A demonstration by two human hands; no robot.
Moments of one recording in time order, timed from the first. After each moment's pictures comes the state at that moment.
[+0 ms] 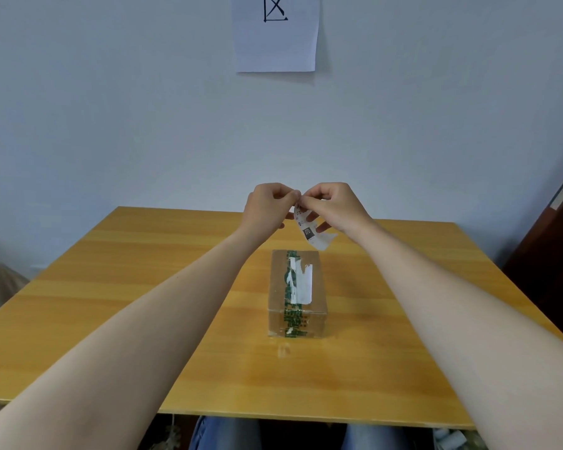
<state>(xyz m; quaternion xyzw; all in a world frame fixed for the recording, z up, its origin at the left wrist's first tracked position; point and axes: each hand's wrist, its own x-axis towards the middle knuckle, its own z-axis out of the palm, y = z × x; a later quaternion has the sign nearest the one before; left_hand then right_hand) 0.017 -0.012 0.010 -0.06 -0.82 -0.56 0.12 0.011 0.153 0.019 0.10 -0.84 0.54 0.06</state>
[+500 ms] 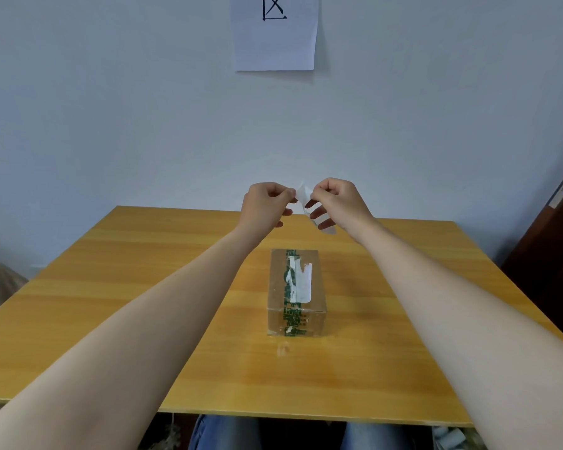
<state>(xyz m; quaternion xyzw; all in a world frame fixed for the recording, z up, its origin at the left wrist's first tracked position) 0.015 -0.014 0.008 -0.03 -0.80 -0.59 0.12 0.015 0.157 0.022 0.06 -0.81 0.57 0.07</state>
